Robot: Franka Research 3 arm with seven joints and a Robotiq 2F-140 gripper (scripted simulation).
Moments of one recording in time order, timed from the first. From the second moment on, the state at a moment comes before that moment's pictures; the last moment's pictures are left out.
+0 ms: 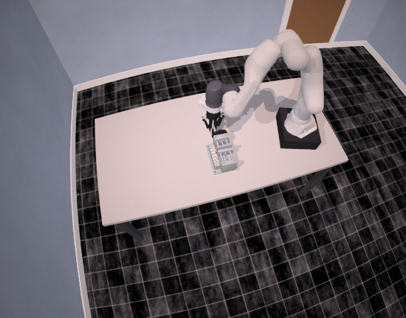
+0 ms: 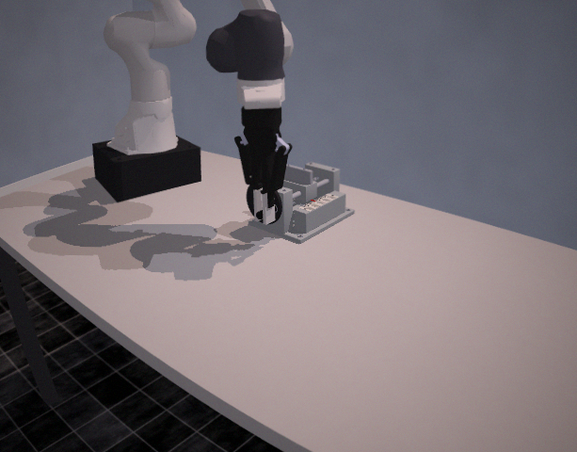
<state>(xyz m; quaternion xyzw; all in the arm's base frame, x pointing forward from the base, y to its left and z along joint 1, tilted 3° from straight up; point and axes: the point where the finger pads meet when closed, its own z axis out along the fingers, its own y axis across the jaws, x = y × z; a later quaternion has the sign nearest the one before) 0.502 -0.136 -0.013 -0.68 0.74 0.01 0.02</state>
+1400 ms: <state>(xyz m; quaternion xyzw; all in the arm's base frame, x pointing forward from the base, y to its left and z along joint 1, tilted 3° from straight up) 0.435 -0.129 -0.023 -0.67 0.74 0.01 0.02</state>
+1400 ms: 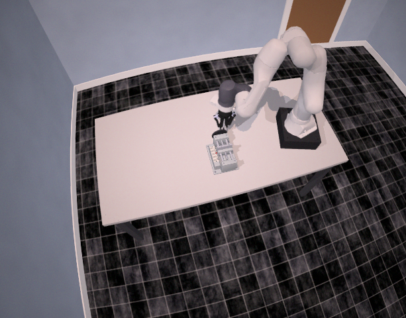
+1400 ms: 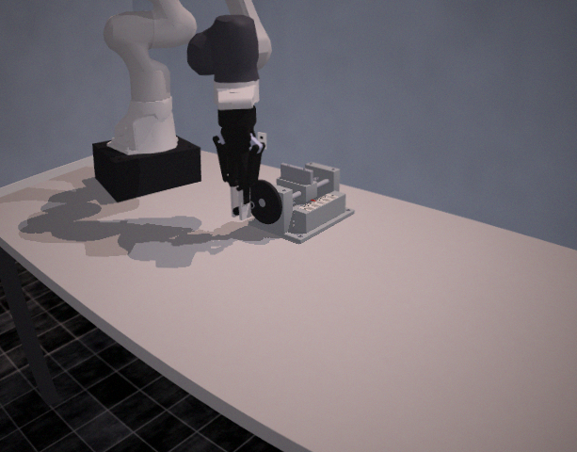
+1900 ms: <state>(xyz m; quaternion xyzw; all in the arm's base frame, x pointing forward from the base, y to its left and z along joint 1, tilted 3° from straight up) 0.436 -0.131 0.006 -0.67 0.74 0.01 0.02</state>
